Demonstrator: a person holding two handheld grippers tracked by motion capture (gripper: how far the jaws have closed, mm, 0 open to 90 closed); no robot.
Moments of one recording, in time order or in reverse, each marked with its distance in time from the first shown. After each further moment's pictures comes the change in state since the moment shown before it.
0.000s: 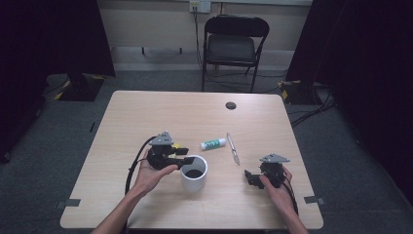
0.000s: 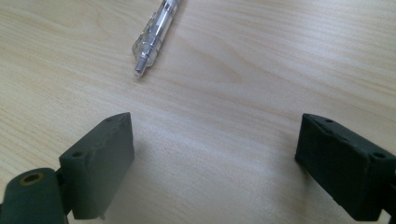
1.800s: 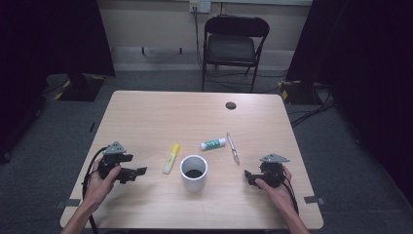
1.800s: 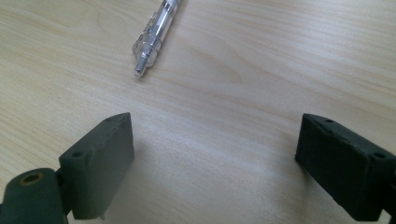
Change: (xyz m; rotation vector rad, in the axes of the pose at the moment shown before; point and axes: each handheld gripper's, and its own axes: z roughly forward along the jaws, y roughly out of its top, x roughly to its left) left arm 0.051 -0.079 -0.103 0.173 0.298 -0.115; right arm 0.000 0.000 0.000 -0.001 0.001 -0.003
